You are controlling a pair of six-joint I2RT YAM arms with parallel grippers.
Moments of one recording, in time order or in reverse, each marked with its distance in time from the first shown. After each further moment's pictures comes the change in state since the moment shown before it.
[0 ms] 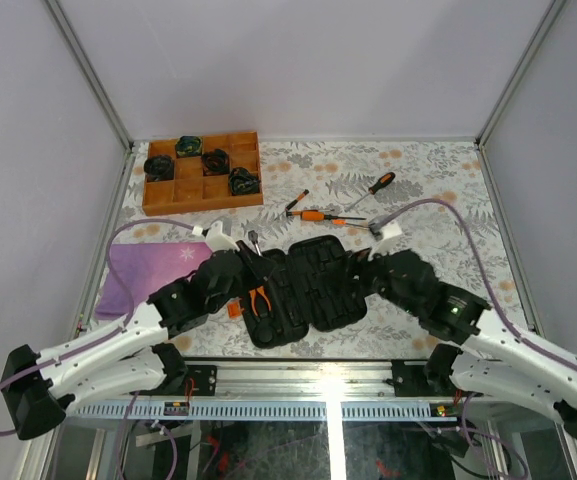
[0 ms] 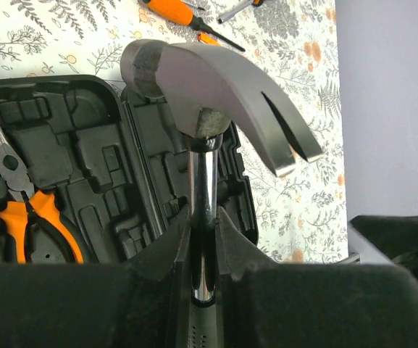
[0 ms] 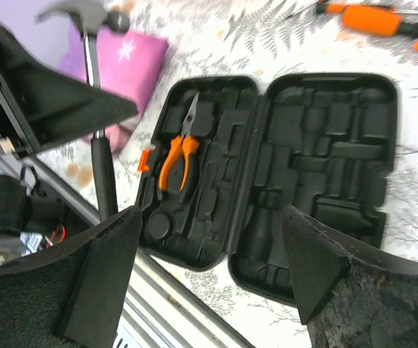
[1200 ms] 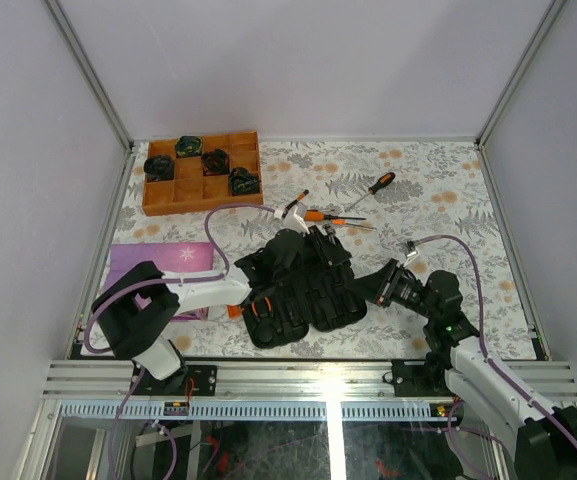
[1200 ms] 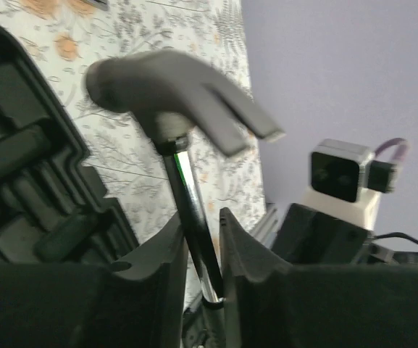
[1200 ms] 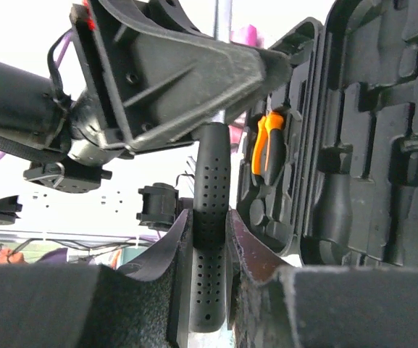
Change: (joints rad) left arm -0.002 0.697 0.182 0.681 0.356 -0.101; right arm -0.530 -0.077 -0.585 0.750 -0.771 0.605
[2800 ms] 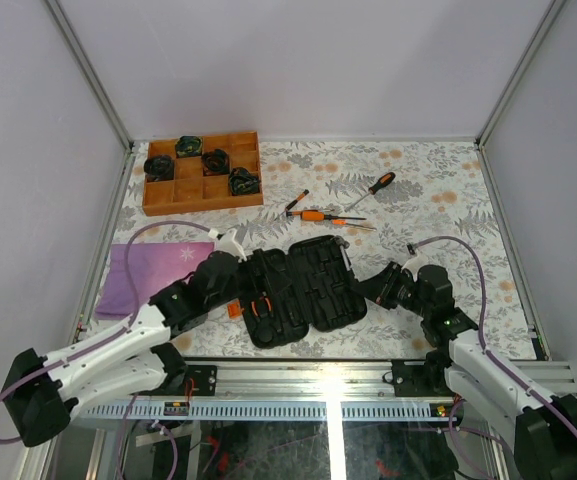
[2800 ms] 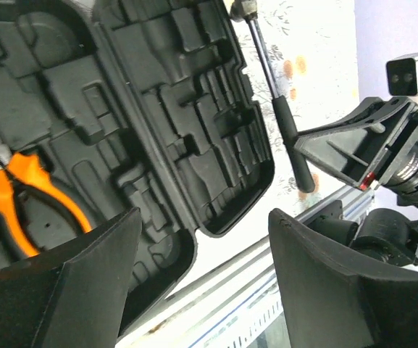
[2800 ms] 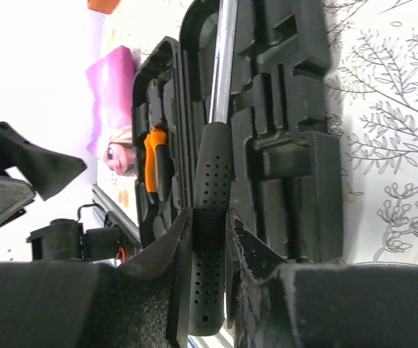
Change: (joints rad) left arm 0.076 -0.743 -0.269 -0.686 -0.035 0.219; right arm 0.000 0.076 0.048 -0.294 0.212 -0.264
